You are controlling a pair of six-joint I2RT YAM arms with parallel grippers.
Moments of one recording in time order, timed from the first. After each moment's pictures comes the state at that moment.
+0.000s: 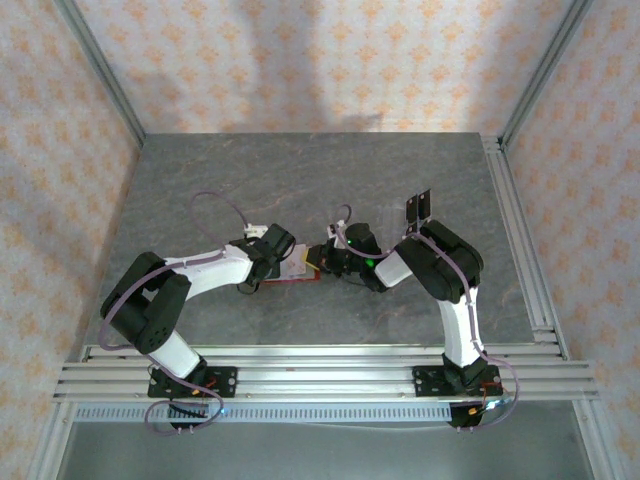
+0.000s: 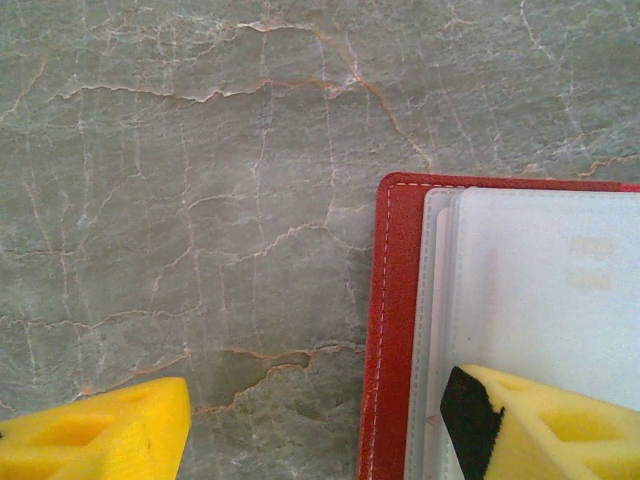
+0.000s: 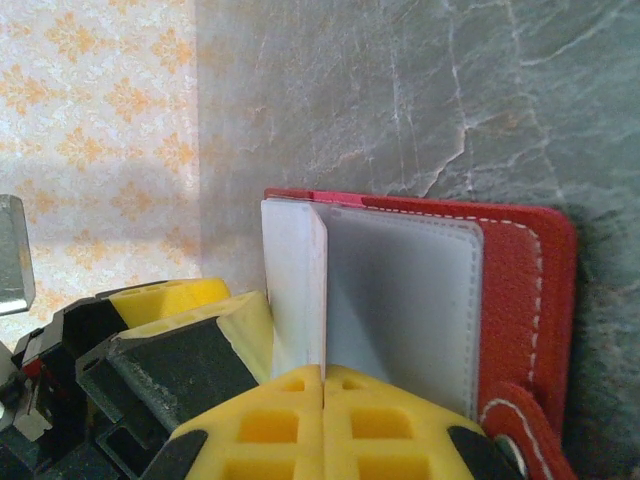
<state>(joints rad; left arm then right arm) -0.56 1.60 0.82 -0.49 -0.47 -0.66 0.65 2.06 0.78 0.85 -0.62 1.13</state>
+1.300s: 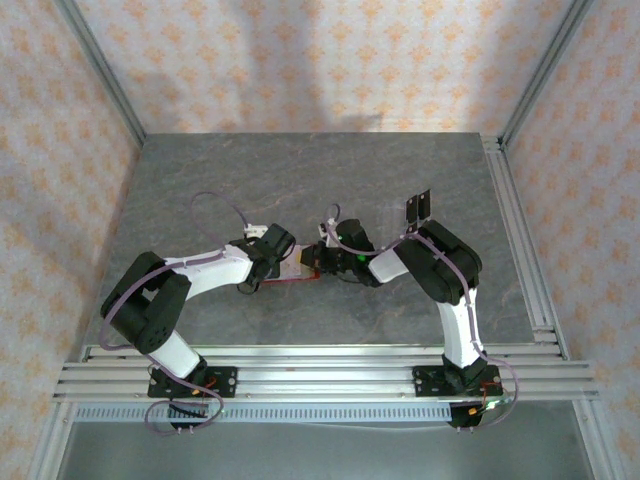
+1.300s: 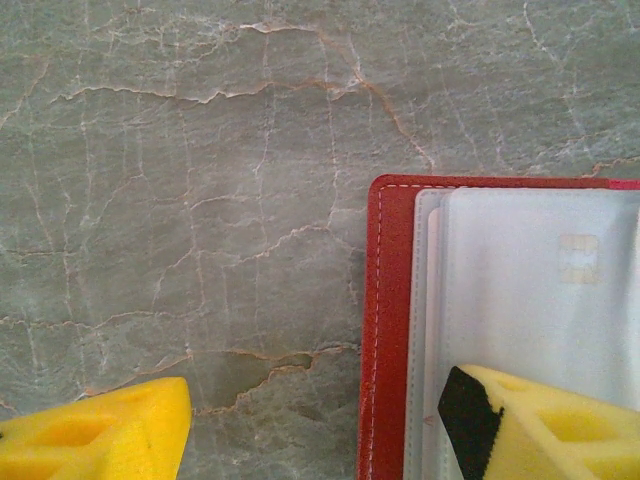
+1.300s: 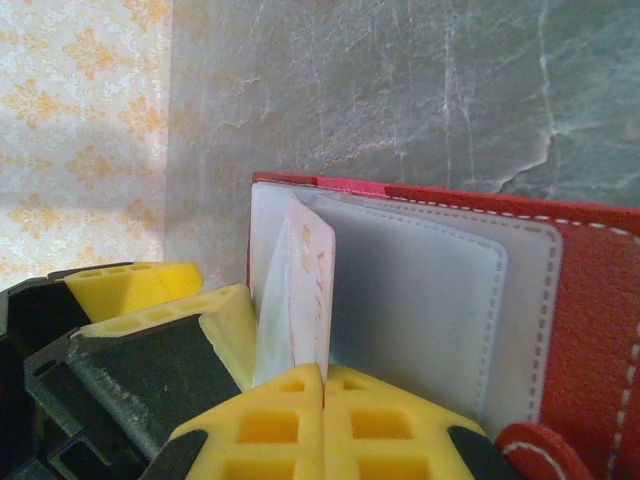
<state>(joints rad) -0.56 1.60 0.82 -0.49 -0.47 -0.66 0.68 2.05 0.87 0.67 -0.61 0.99</state>
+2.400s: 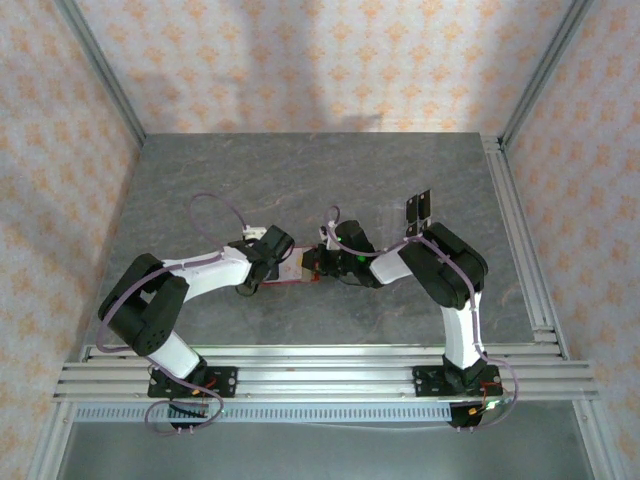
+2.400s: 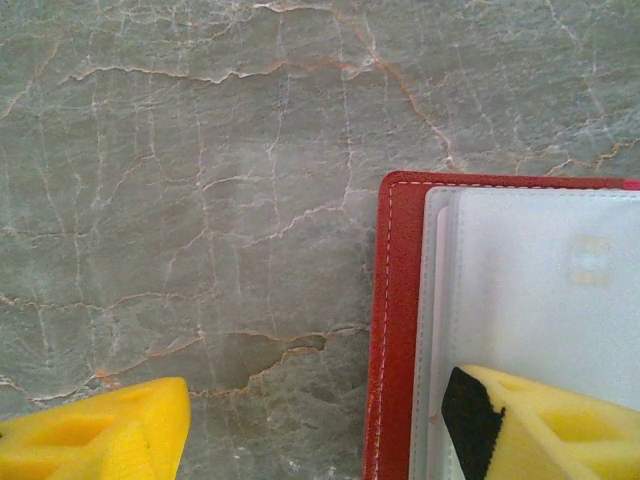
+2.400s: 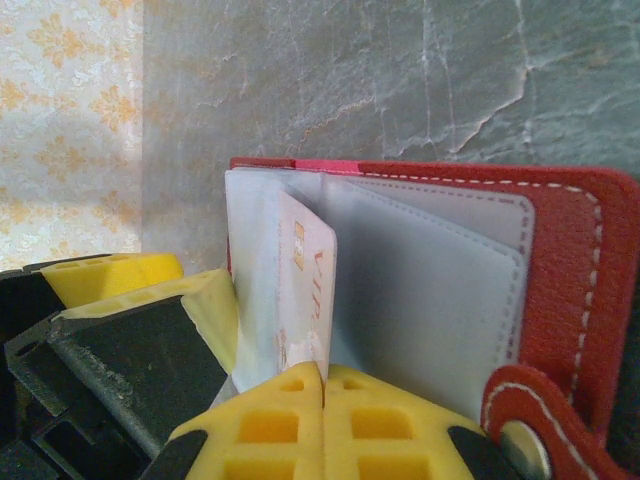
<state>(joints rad) -0.56 1.58 0.80 -0.50 -0.47 -0.68 0.69 2.00 0.85 0.58 -0.58 0.97</state>
